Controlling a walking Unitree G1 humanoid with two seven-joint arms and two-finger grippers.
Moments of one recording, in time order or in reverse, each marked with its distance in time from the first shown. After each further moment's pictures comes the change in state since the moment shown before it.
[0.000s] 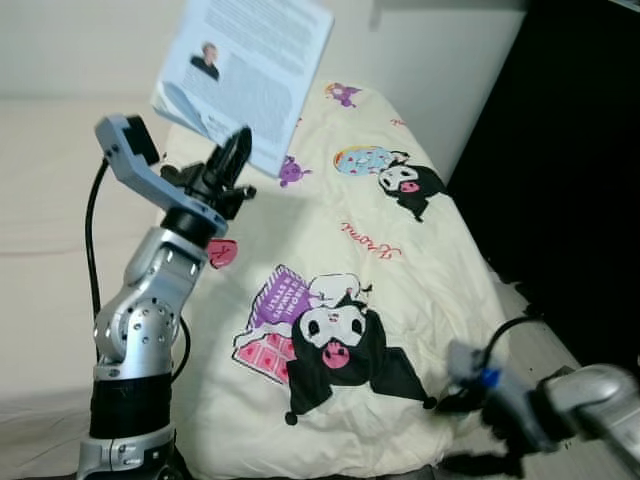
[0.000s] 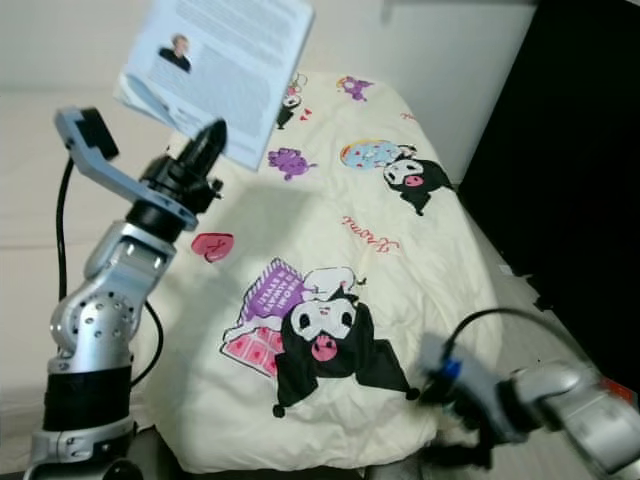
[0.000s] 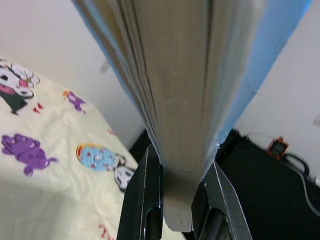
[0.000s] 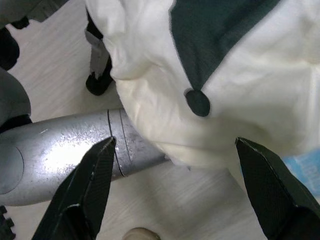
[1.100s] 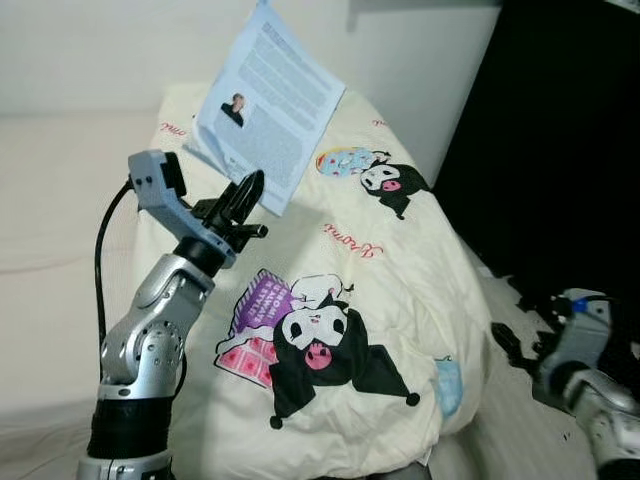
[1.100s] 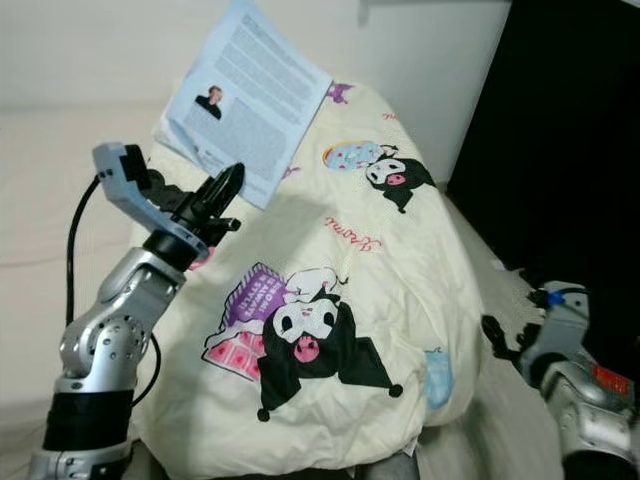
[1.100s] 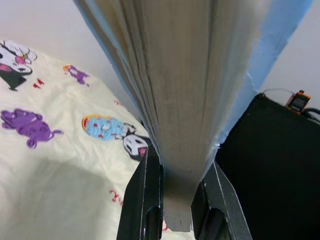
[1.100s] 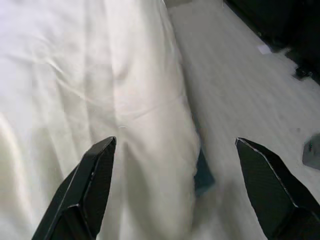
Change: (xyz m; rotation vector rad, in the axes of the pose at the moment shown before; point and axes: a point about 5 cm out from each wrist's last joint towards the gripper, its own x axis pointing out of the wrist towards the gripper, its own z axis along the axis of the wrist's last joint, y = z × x) left arm -0.019 0.013 -0.021 0.096 0.102 0.040; right arm 0.027 -0.088 -0.058 0.727 -0.557 -0.997
